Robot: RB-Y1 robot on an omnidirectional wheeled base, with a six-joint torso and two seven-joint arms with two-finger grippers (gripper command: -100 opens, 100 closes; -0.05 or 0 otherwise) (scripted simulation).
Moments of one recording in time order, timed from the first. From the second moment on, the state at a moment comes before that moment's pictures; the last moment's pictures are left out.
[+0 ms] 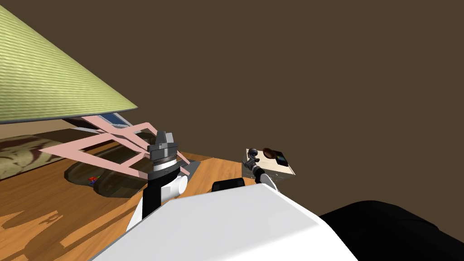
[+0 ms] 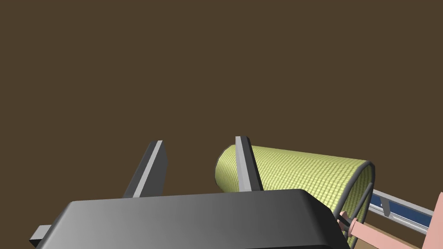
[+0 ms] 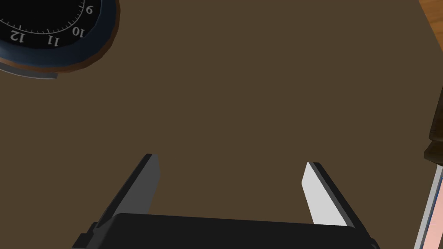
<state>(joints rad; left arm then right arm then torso) 0.47 -0.03 0.07 -2.32 -0.02 -0.51 -0.16 0.46 -0.24 0.09 -1.70 1.98 -0.30 -0.28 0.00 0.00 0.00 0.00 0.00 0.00</state>
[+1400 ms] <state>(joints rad) 0.47 -0.03 0.07 -2.32 -0.02 -0.51 -0.16 0.41 -0.30 0.09 -1.51 2.37 -0.27 -0.31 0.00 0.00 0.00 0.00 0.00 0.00</state>
